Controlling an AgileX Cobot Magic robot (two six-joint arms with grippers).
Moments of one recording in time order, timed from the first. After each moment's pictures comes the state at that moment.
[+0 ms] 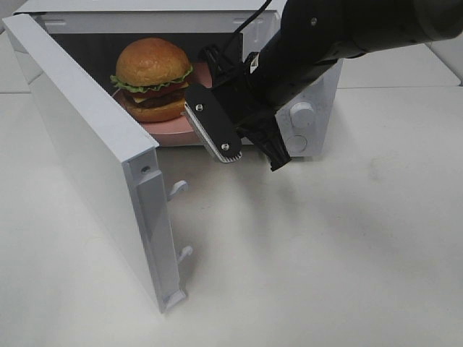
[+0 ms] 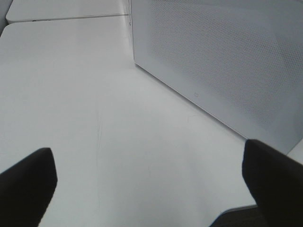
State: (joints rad) left arm -0.09 0.00 -0.51 -0.07 1.09 0.04; right arm 0.61 1.86 -1.26 0.23 0.34 -1.80
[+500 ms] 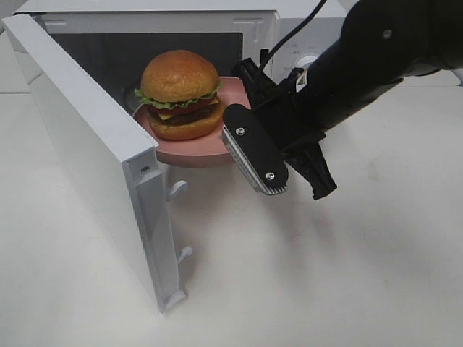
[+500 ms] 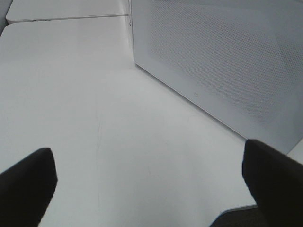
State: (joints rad) left arm -0.09 0.00 -0.51 -0.07 1.09 0.04; right arm 0.61 1.66 -1.01 0.24 0.32 -1.79
